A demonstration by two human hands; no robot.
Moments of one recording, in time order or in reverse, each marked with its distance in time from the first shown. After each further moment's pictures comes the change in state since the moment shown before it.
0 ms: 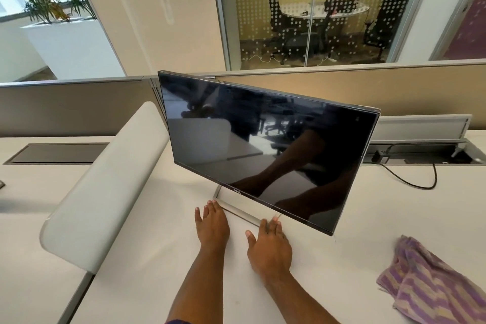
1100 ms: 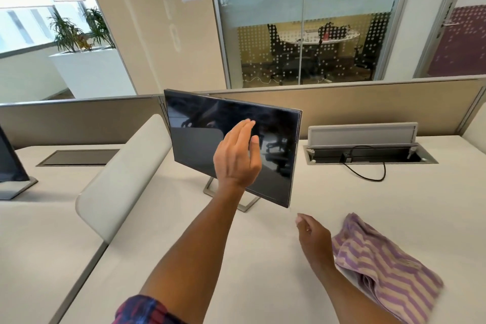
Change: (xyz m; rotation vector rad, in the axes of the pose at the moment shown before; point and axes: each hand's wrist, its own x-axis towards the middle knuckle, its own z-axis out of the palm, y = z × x) left_hand -0.154 0.130 -0.208 -0.586 0.970 0.484; right_hand -0.087 0.182 -0.046 0.839 0.505 -0.025
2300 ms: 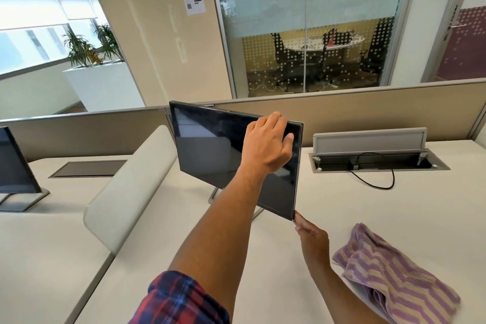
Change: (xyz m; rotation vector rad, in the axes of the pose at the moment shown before) left_hand 0.059 0.041 0.029 0.231 -0.368 0.229; right_hand 0.012 -0.026 0.015 0.484 -0.093 0.219
